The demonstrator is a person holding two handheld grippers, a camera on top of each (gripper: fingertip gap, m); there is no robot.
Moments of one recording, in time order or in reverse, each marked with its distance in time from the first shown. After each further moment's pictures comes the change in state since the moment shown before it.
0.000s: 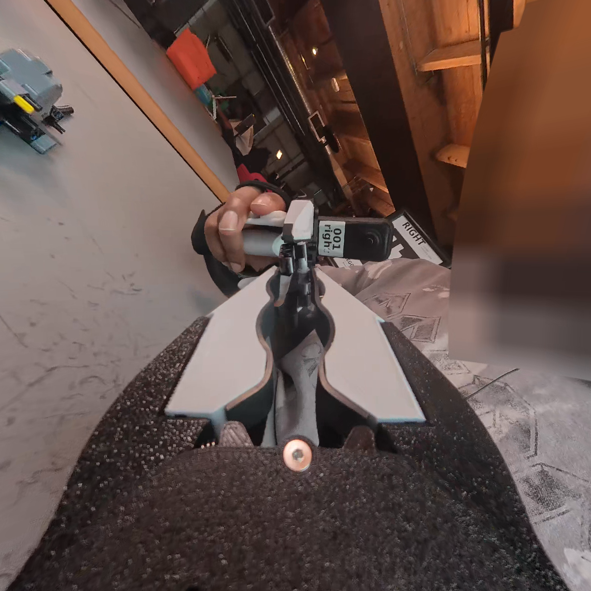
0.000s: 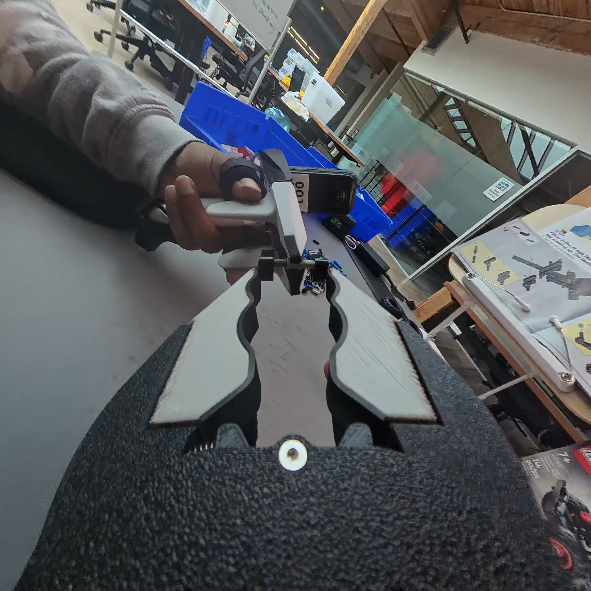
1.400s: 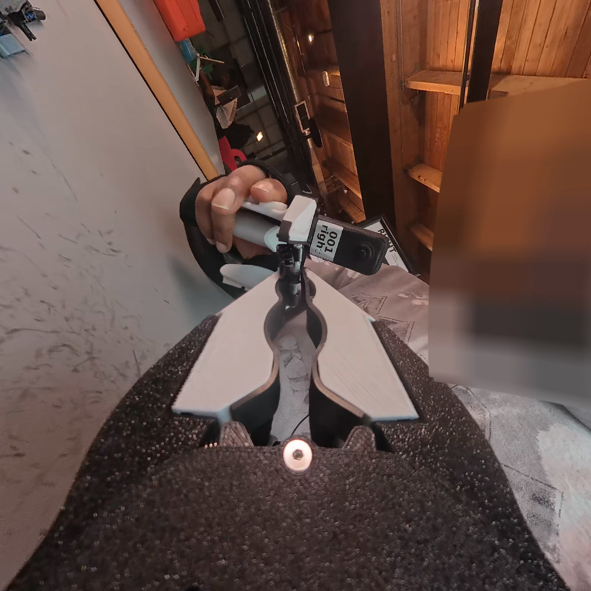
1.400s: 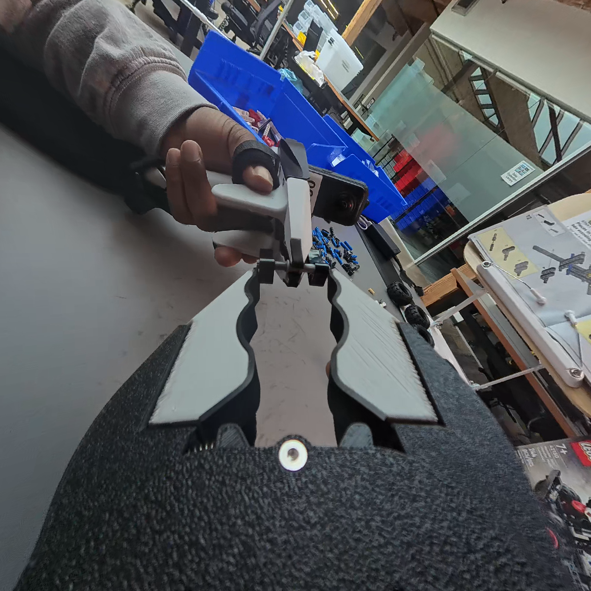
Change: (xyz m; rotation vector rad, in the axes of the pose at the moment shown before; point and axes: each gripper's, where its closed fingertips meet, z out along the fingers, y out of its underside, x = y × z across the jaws) left arm -0.008 0.013 0.003 -0.035 0.058 -0.199; right arm -0.013 0.016 0.001 -0.088 -0.036 -0.040
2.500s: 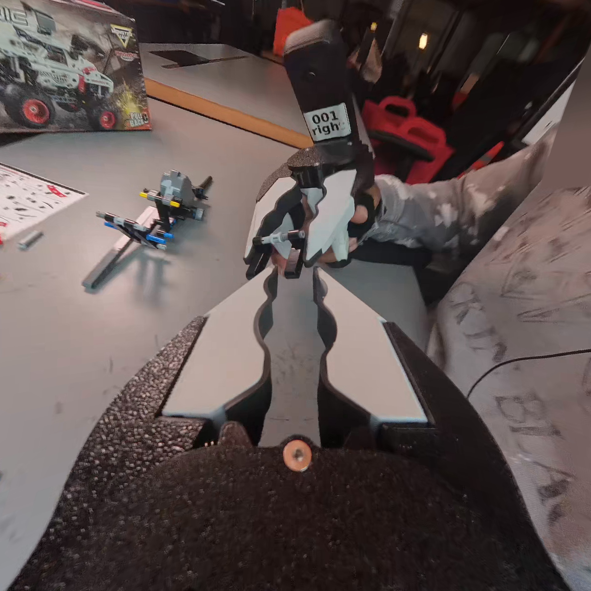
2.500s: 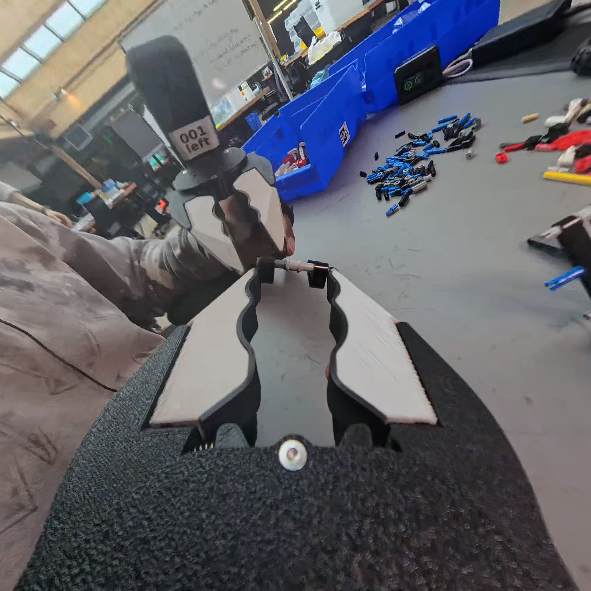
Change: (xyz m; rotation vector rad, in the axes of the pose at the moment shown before) left arm -0.012 -0.012 -0.027 -0.116 -0.546 0.879; right arm 0.014 0.020 0.005 0.040 -0.287 1.170
